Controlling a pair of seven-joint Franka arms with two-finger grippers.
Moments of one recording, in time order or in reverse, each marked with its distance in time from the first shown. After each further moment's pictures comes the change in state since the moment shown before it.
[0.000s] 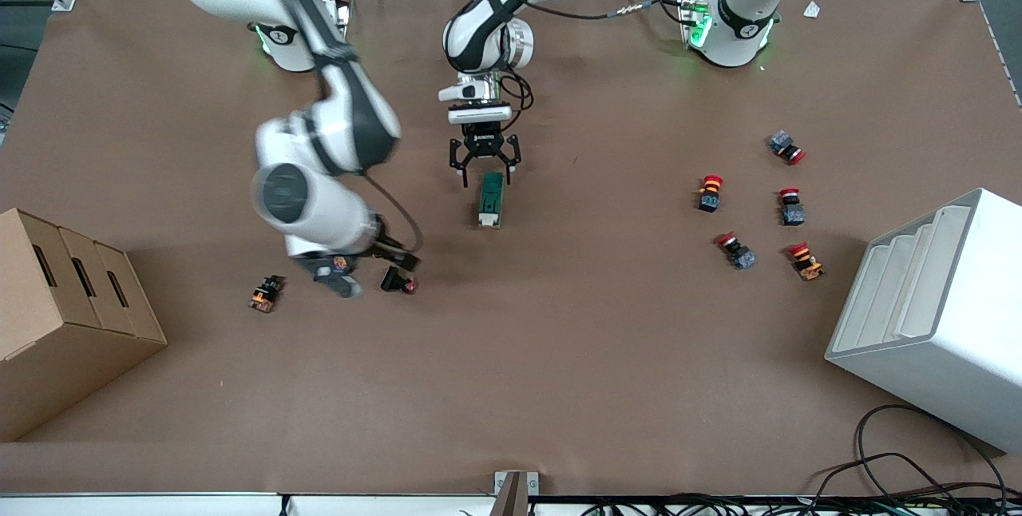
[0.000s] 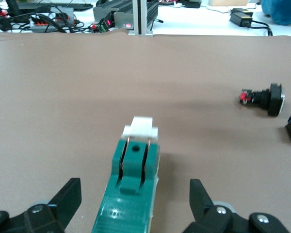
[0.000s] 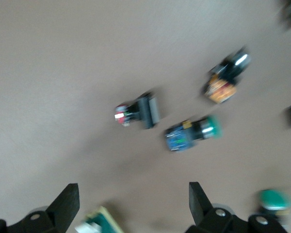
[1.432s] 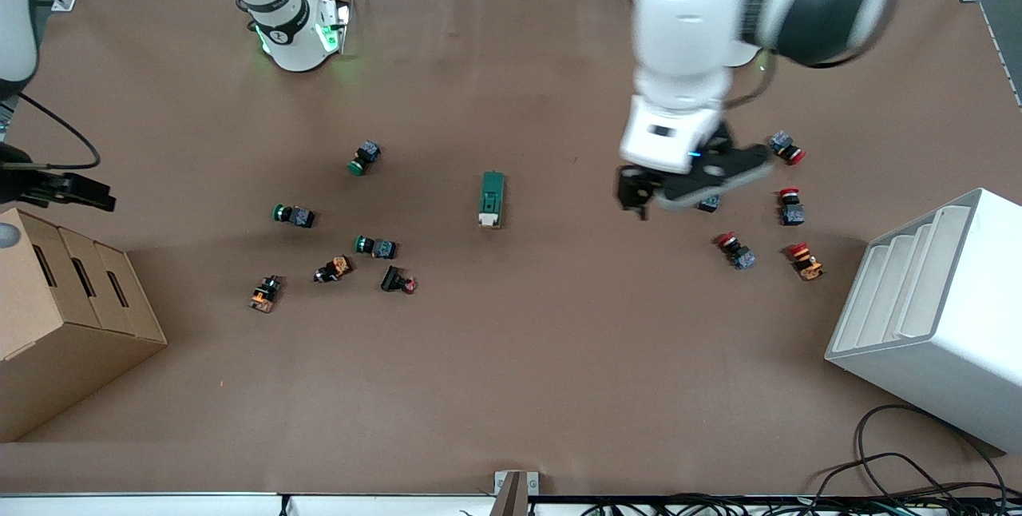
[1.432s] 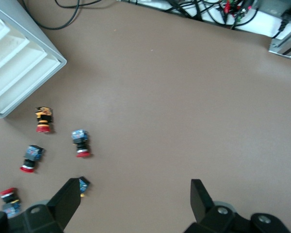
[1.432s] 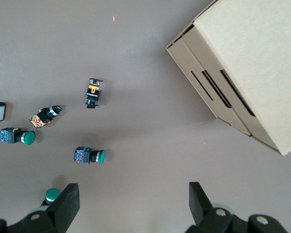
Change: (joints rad) left arm 0.732 -0.554 0.007 0.261 -1.229 -0.260 1.458; right arm -0.480 -0.248 -0.021 0.142 -0.281 -0.384 -0.832
